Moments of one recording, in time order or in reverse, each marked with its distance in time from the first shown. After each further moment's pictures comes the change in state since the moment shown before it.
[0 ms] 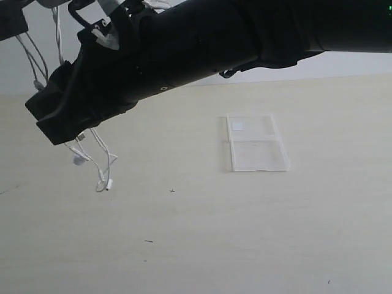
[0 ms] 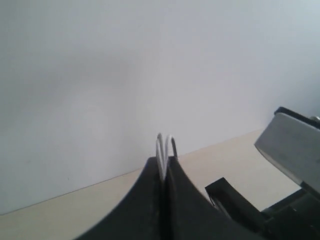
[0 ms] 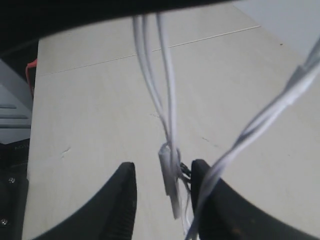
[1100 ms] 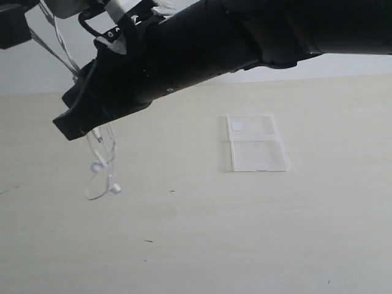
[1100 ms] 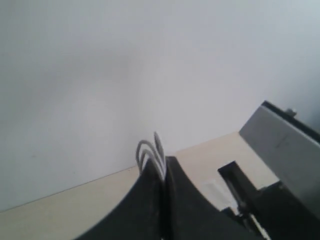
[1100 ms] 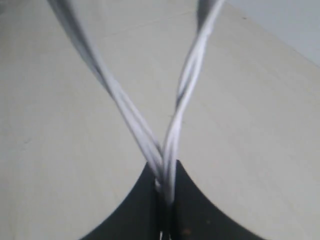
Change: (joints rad) left arm 0.000 0.000 0.008 -0.029 0.005 0.048; right arm 0.000 0.006 0.000 -0.245 -0.088 0.267
